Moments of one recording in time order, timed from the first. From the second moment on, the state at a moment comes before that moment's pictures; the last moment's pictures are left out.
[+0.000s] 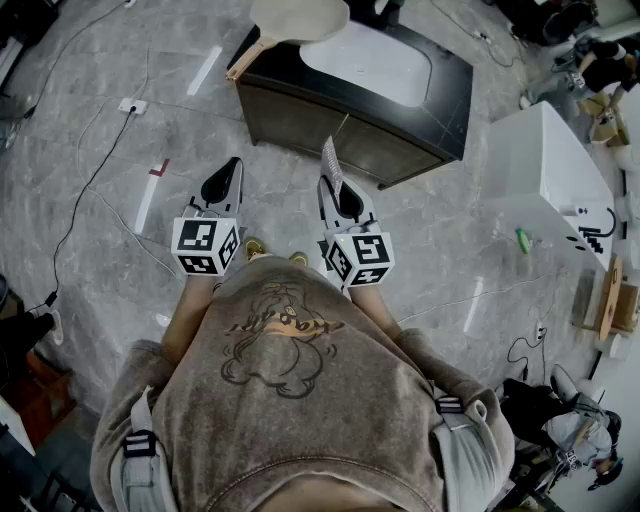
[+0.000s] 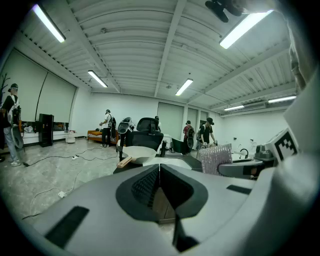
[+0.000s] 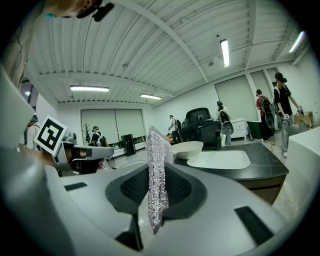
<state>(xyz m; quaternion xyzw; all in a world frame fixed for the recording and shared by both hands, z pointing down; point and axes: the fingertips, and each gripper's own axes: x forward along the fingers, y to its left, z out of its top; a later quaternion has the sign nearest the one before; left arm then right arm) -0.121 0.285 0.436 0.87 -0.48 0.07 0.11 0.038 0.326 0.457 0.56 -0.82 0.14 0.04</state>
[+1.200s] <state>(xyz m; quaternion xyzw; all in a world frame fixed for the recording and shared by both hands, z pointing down) -0.074 0.208 0.448 0.86 -0.50 0.06 0.10 0.093 0.281 0.472 0.54 -0.83 0.14 0.01</state>
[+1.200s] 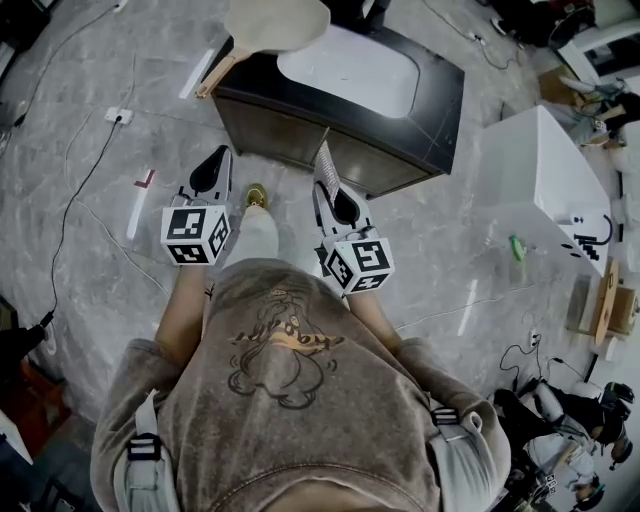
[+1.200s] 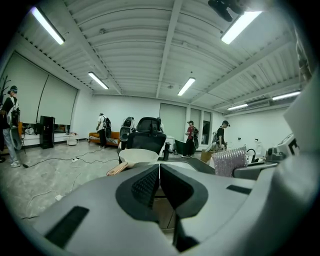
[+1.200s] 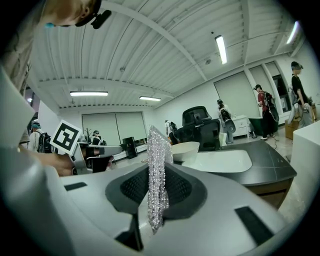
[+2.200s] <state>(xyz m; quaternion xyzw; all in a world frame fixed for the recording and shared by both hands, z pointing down) -0.083 -0.048 0.450 0.86 -0.48 0.10 0.12 0.077 0.025 0.465 0.54 -0.83 0.15 0.03</state>
